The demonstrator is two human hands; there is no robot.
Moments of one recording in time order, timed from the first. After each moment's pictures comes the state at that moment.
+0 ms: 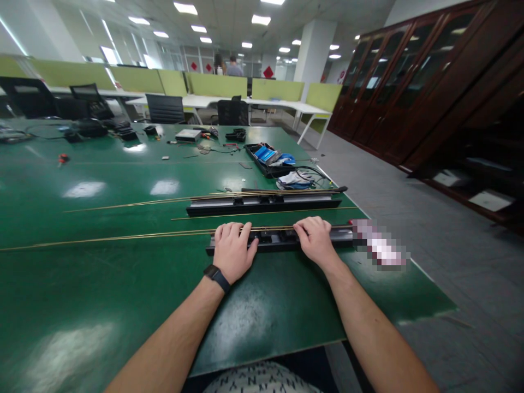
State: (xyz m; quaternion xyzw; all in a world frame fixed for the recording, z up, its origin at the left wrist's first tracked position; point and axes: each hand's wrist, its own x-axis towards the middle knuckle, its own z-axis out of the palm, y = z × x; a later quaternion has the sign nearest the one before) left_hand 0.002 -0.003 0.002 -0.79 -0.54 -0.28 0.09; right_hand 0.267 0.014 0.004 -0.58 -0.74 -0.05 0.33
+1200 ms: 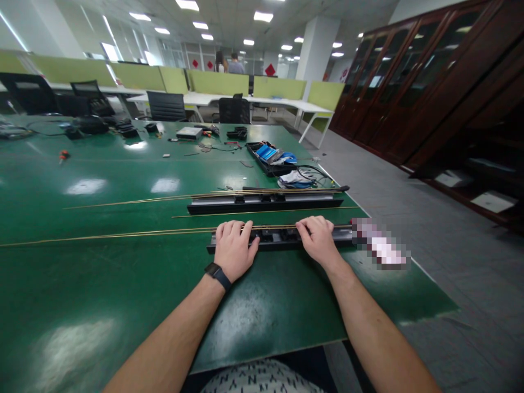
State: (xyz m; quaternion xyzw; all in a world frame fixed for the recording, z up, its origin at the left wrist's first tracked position) left_hand 0.002 -0.003 0.003 -0.79 -0.54 -0.28 0.09; right_hand 0.268 0.014 0.003 -0.59 -0.73 -0.04 0.33
